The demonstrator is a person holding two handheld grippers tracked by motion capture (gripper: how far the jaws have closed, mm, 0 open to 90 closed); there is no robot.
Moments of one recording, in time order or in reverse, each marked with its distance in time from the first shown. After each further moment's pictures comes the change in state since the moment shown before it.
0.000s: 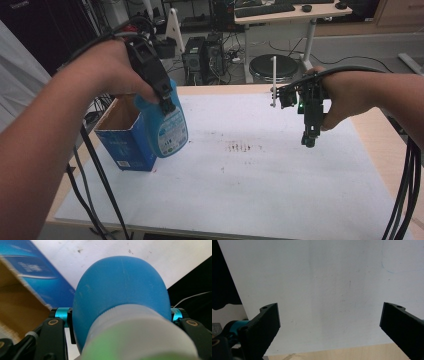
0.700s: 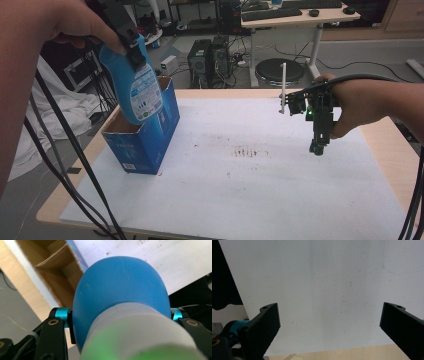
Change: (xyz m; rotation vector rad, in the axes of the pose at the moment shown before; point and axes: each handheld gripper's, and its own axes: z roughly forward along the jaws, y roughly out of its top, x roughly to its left) left arm 0.061 -0.022 -0.084 -0.050 0.024 -0.179; right arm -0.001 0.001 0.001 -0.002 0.011 -0.001
